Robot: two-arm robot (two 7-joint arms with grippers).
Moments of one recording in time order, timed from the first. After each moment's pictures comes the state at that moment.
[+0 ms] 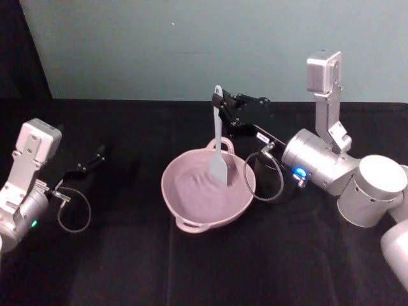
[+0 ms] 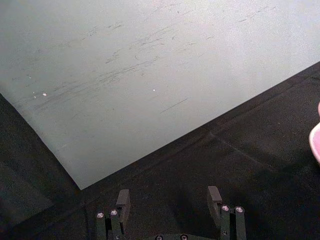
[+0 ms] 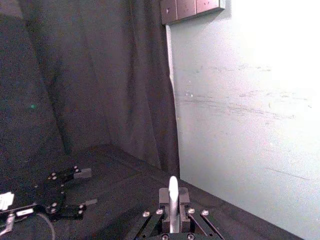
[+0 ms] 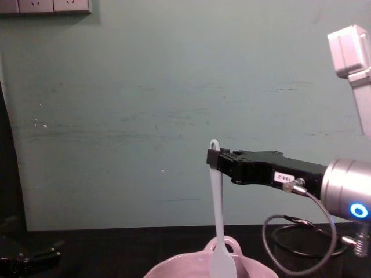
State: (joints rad) left arm -0.20 0.60 0.45 -1.41 -0.25 -0.12 0.03; right arm 0.43 0.29 -0.44 -1.34 0.46 -0.02 0.48
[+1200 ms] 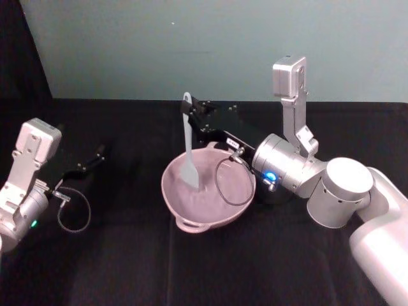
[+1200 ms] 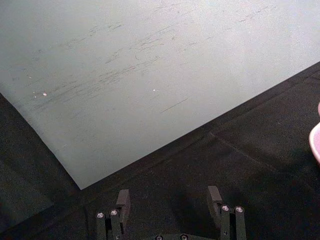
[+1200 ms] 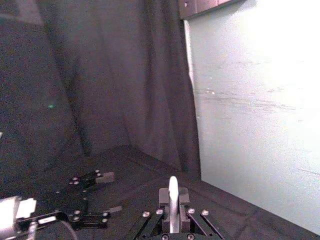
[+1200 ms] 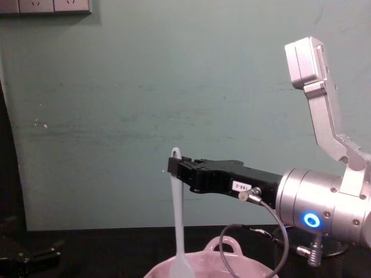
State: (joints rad) left arm -0.20 0.60 0.45 -1.41 -0.25 -0.12 0.03; right arm 0.46 0.22 -0.50 -1.27 0.46 -0.04 0.49
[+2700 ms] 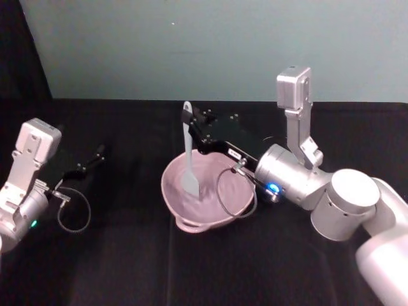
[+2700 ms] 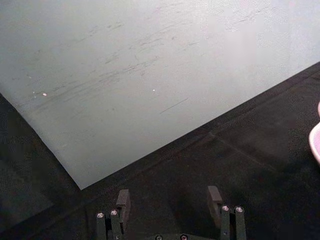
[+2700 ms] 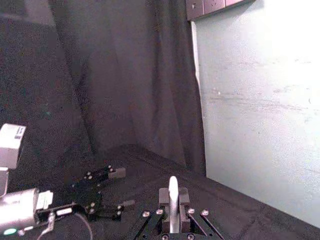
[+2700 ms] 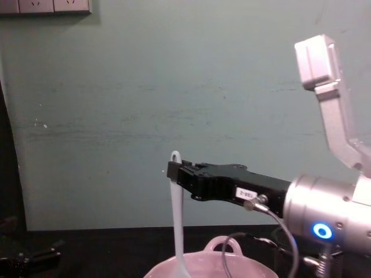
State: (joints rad) left arm -0.20 0.60 0.45 -1.41 -0.25 -0.12 0.03; right arm 0.40 0.25 -0.49 -1.36 0.46 -0.03 0.48
